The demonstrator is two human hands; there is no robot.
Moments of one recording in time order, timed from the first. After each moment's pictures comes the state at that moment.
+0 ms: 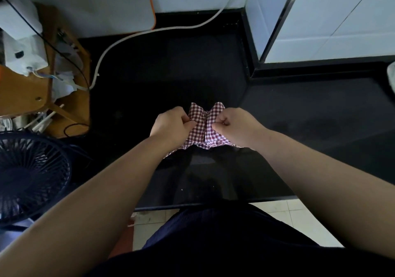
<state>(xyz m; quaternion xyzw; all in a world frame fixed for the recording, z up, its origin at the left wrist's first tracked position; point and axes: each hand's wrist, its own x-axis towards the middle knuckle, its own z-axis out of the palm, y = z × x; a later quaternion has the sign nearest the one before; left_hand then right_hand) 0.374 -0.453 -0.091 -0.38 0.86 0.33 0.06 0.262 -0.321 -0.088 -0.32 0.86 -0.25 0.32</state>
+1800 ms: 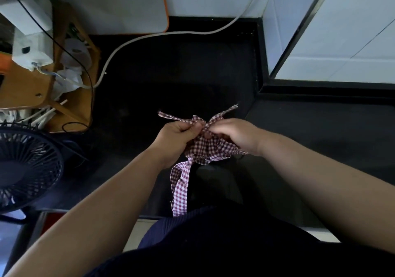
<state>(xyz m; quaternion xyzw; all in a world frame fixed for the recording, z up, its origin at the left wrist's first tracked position) 0.359 -0.437 -0.121 -0.37 0.50 0.78 -0.07 0.223 -0.333 -0.092 -0.28 0.69 -0.37 0.56</state>
